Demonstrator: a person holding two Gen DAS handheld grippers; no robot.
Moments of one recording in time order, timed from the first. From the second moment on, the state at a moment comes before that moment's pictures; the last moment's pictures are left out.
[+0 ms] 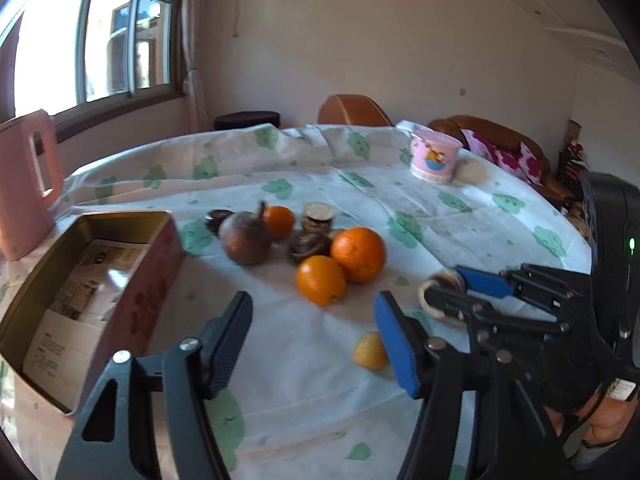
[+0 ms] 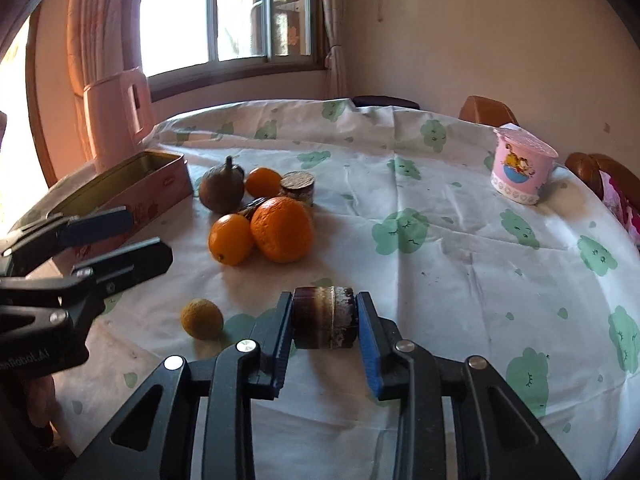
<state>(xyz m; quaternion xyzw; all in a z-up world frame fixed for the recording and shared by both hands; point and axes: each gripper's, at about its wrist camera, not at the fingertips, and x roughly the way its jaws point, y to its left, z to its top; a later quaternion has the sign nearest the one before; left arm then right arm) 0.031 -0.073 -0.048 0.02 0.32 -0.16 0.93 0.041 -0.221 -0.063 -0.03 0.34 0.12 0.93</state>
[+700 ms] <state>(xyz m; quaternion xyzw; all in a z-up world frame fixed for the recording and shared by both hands) 0.044 -0.105 -0.074 0.02 0.39 -0.23 0.89 0.039 -0.234 -0.059 -0.03 0.33 0.10 0.94</state>
